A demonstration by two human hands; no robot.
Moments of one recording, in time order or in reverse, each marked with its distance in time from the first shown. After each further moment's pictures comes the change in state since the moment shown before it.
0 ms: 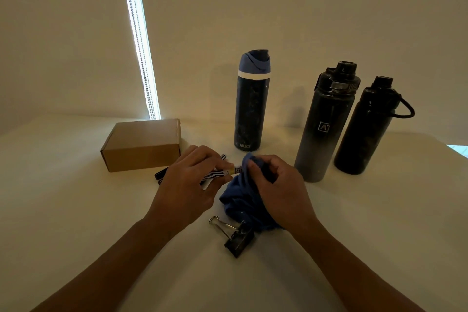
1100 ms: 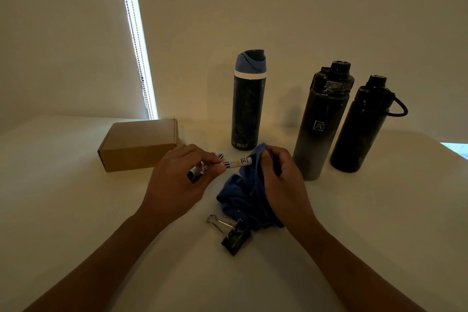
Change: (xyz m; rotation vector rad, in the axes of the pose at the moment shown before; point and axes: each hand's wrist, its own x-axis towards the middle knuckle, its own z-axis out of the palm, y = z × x) left_hand 0.005 -0.010 -0.006 -0.080 -0.013 -0.113; right_hand 0.004 0.006 -0.005 0.163 0.055 0.049
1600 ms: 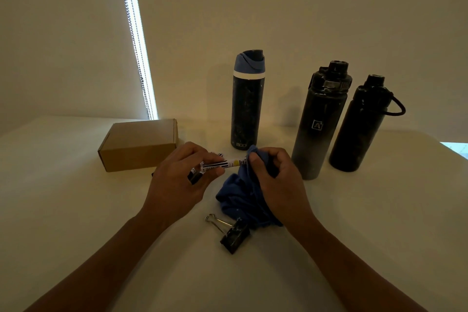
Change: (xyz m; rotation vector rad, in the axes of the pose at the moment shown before) left_hand -0.004 0.000 0.003 -0.033 -0.003 0.012; right_hand -0.002 0.001 0.001 -0.009 0.001 -0.022
